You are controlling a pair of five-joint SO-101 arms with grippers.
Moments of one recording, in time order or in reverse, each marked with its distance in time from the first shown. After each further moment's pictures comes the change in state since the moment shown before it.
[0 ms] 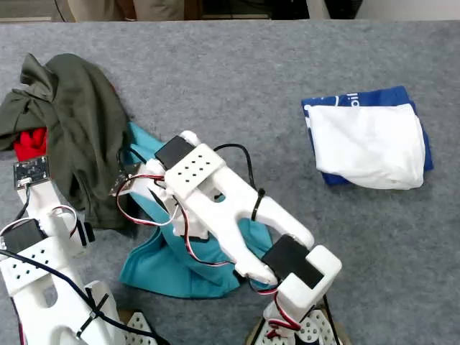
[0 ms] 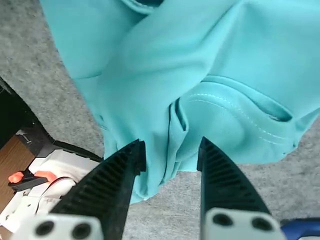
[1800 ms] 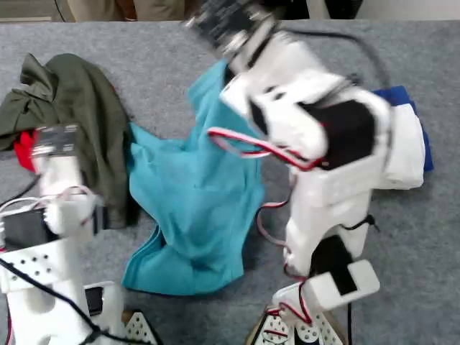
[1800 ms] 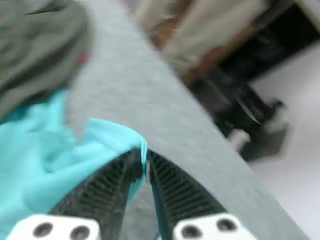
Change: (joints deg) left arm 20.2 0.0 -26.2 20.3 0.0; right arm 26.3 -7.9 -66.5 0.0 -2.2
